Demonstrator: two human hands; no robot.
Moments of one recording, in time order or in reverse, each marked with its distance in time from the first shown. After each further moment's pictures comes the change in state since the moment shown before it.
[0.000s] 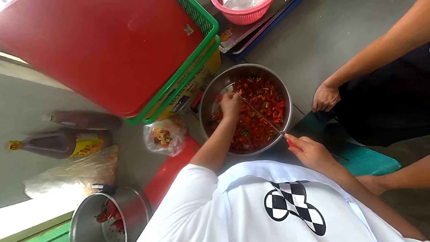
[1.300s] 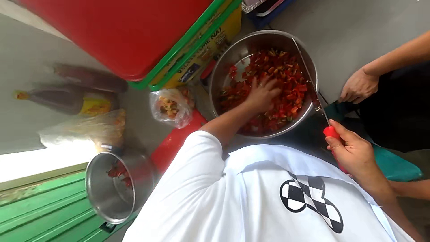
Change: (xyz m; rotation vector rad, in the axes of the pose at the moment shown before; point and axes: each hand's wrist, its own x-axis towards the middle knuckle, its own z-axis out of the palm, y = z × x) left_hand -0.010 -0.045 0.015 1.124 -0.636 0.693; right_hand -0.020 0.022 -0.021 0.163 0.143 0.106
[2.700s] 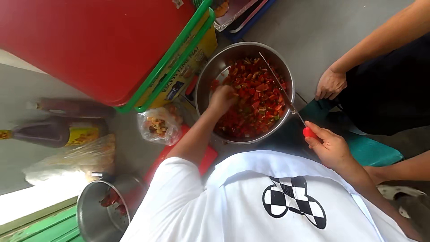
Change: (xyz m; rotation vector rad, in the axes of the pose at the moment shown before) left_hand -0.041 -0.039 -0.066 -0.374 0.096 -0.301; right_hand -0.005 0.001 0.004 0.085 -0.011 0.022
